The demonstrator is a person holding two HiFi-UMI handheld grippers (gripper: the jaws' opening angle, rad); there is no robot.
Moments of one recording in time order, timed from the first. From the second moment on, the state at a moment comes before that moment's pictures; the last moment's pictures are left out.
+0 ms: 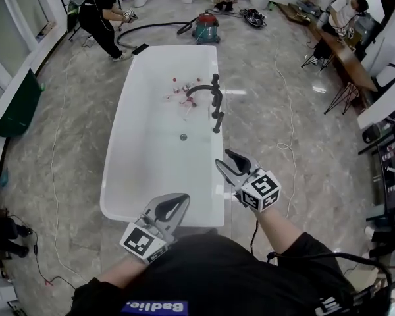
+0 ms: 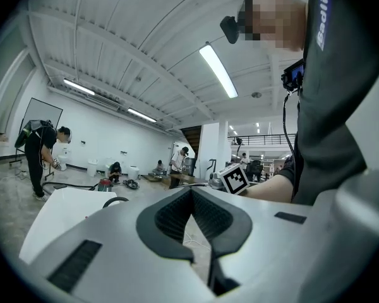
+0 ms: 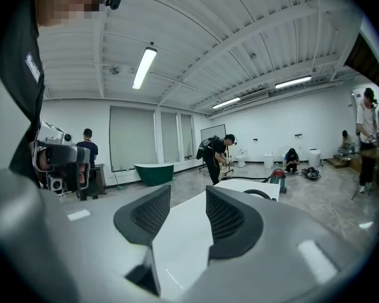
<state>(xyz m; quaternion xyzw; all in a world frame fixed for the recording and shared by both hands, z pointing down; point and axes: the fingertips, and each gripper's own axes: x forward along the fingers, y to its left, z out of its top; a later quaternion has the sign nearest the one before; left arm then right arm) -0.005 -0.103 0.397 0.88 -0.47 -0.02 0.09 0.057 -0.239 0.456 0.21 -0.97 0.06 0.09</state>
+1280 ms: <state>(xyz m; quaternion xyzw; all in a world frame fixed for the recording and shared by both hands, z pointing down) -0.102 -0.138 0.442 0.89 -0.45 -0.05 0.11 0.026 -0.415 0.608 0.33 -0.90 0.12 0.27</state>
